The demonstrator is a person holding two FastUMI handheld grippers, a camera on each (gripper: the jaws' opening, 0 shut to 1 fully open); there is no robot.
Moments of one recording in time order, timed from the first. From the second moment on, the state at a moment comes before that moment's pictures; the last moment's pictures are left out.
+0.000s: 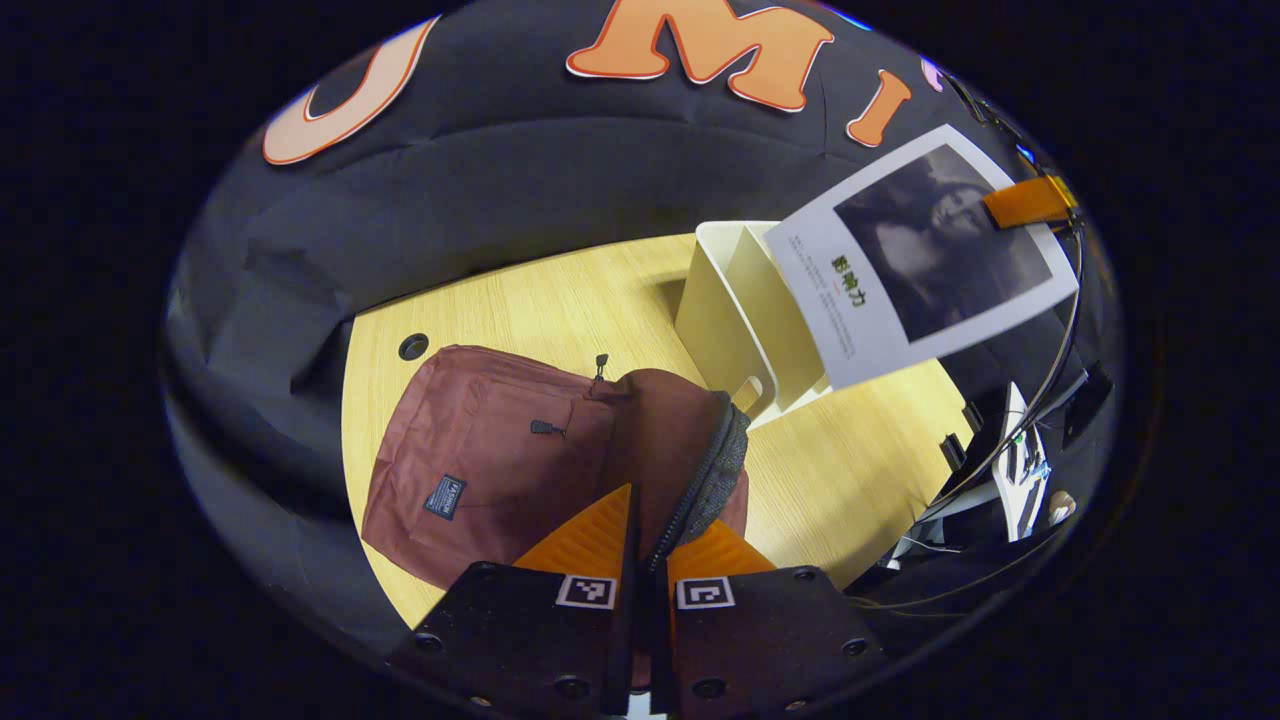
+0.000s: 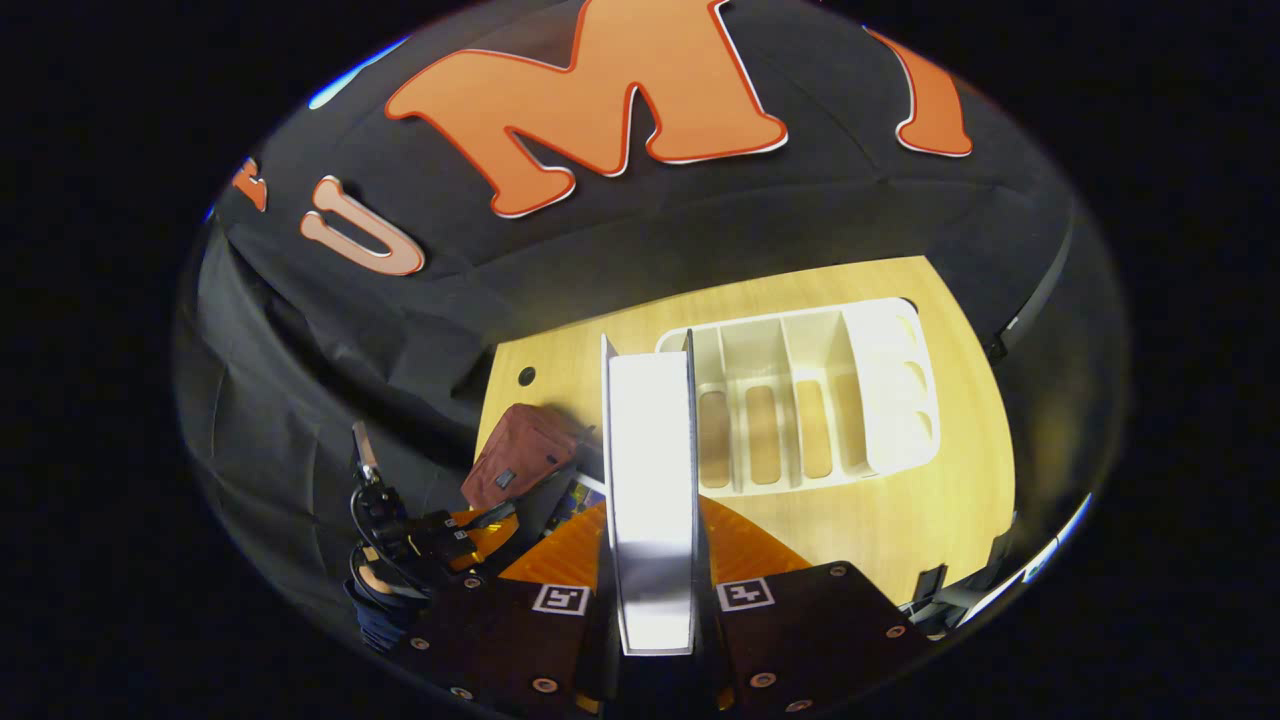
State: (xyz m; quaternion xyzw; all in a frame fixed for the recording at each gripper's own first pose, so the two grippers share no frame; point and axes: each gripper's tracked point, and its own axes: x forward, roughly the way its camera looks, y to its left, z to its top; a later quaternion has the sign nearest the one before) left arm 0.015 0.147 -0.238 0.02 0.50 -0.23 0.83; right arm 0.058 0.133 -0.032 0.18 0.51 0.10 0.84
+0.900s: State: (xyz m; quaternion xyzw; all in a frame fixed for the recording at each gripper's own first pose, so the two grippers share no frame) left arm 0.036 0.154 -0.214 0.03 0.48 -0.27 0.83; right arm 0.006 0.254 -0.154 0.31 0.52 0.15 0.78
